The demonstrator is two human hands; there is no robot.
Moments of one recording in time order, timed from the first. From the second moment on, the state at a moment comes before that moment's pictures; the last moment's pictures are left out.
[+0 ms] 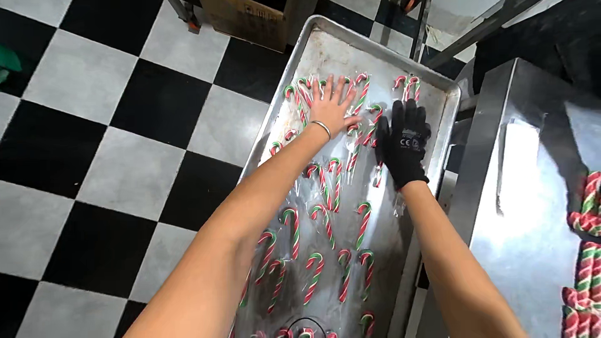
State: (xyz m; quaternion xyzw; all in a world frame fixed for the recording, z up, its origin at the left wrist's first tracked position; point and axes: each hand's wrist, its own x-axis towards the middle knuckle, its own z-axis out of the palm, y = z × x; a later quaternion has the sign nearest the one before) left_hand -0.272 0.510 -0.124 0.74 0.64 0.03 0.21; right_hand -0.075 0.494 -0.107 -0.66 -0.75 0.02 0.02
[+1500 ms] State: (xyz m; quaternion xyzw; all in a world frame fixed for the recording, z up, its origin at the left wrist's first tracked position) left_hand -0.010 -0.017 0.002 0.45 0.72 0.33 0.42; right_hand 0.513 -0.018 0.056 -0.89 -0.44 0.12 0.00
